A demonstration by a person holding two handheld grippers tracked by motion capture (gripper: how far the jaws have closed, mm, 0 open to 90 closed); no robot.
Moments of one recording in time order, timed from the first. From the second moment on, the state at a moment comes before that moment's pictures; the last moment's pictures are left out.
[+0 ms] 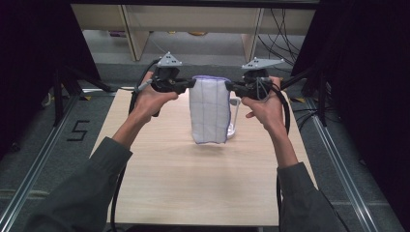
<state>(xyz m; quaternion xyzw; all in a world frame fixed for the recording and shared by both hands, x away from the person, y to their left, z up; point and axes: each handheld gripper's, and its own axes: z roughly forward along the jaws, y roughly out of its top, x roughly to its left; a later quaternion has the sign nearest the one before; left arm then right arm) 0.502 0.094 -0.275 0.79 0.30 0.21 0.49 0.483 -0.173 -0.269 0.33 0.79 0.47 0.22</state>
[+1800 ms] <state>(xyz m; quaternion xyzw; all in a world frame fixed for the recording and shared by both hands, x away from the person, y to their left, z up) 0.611 0.062 -0.287 0.75 0.37 0.23 0.50 0.586 -0.175 -0.277 0.43 0.74 0.45 0.26</state>
